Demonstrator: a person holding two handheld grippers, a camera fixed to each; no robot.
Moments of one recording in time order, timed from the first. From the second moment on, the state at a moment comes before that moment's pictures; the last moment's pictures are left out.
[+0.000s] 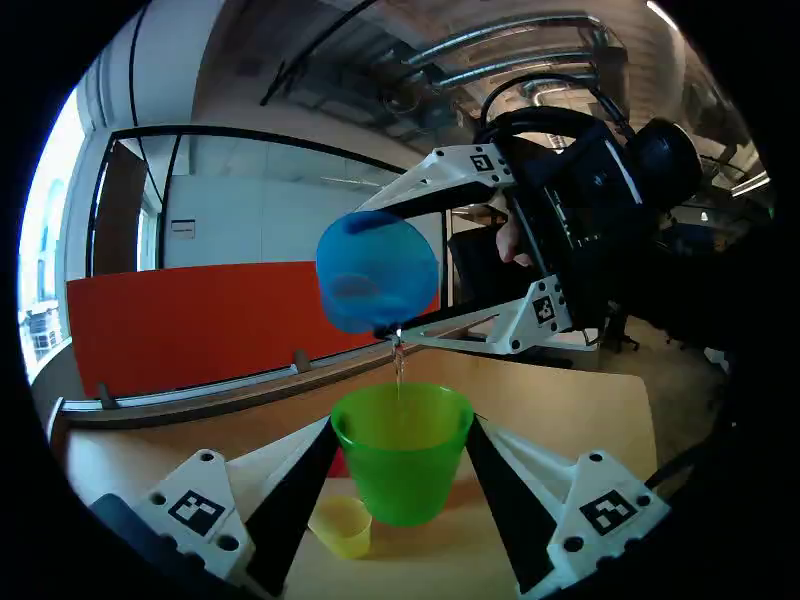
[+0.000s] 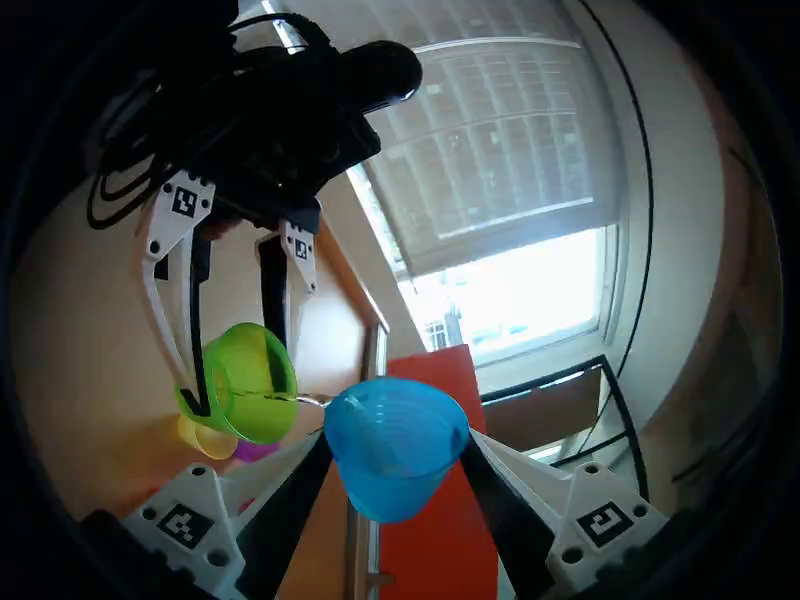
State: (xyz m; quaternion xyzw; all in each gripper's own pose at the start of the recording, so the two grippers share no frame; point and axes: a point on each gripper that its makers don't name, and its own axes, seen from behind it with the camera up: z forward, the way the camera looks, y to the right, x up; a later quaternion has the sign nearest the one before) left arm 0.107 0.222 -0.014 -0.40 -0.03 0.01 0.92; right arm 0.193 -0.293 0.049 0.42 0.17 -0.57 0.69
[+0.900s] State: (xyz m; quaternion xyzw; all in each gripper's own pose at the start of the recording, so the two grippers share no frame) left arm 0.106 0.222 -0.014 -0.40 -0.03 0.01 0.92; right arm 0.196 -0.295 0.048 0.41 0.18 -0.58 0.68
